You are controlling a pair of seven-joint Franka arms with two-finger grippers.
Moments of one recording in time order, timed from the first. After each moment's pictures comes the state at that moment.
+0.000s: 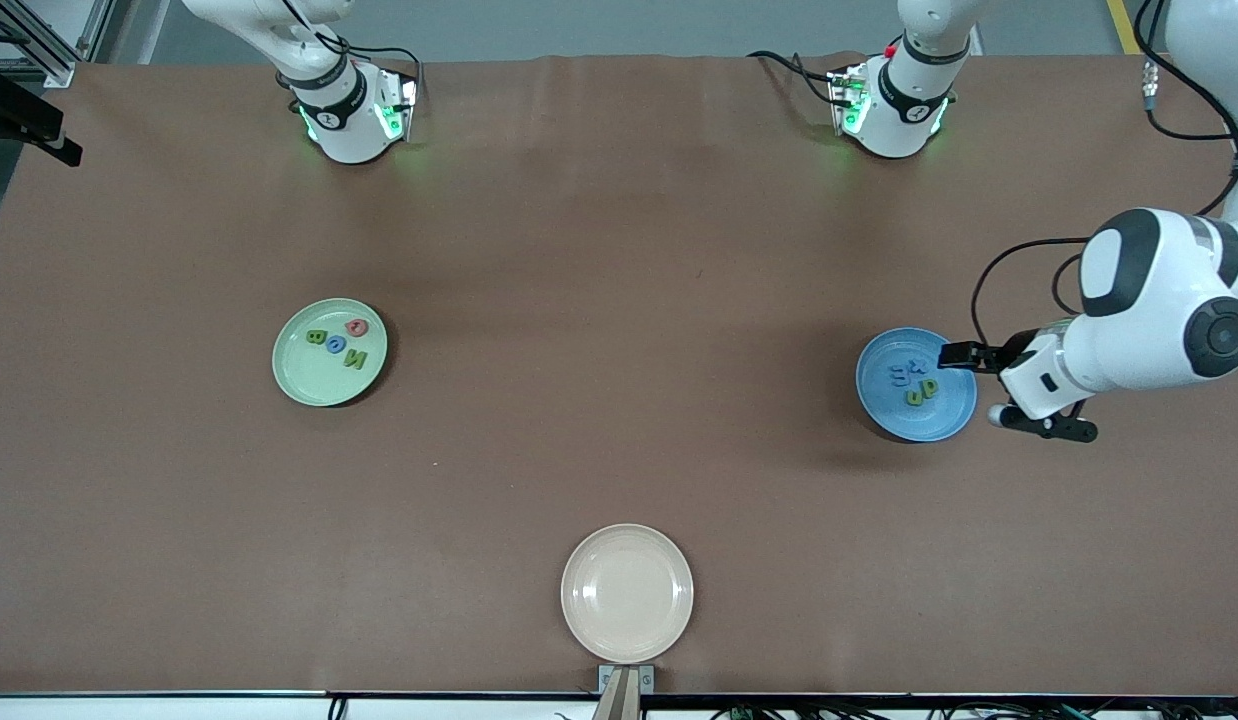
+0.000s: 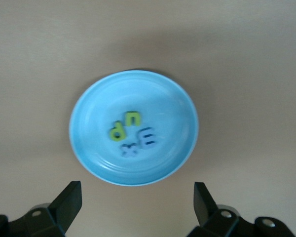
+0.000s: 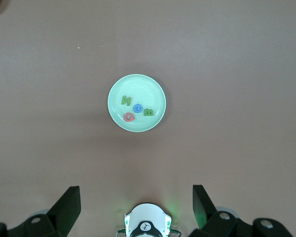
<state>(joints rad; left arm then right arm) 0.53 0.39 -0.64 -1.82 0.10 1.90 0.03 0.00 -0.11 -0.08 -1.46 0.03 1.26 -0.06</state>
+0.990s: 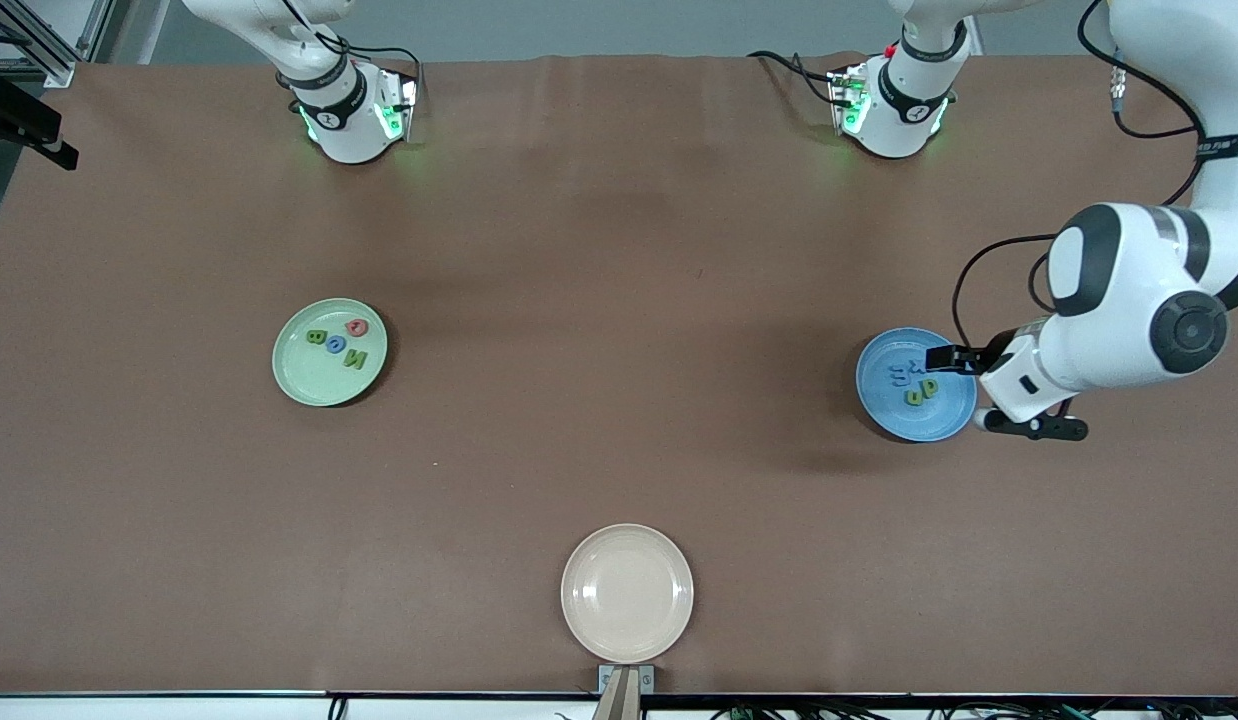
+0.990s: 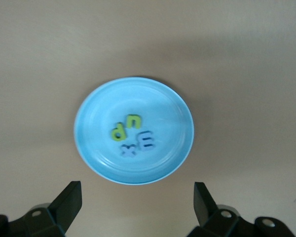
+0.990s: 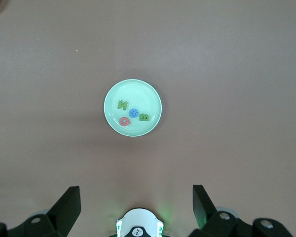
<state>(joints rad) 0.13 0.29 -0.21 -1.80 -0.01 1.90 0.03 0.00 -0.11 -0.07 -1.46 0.01 1.28 -0.09</state>
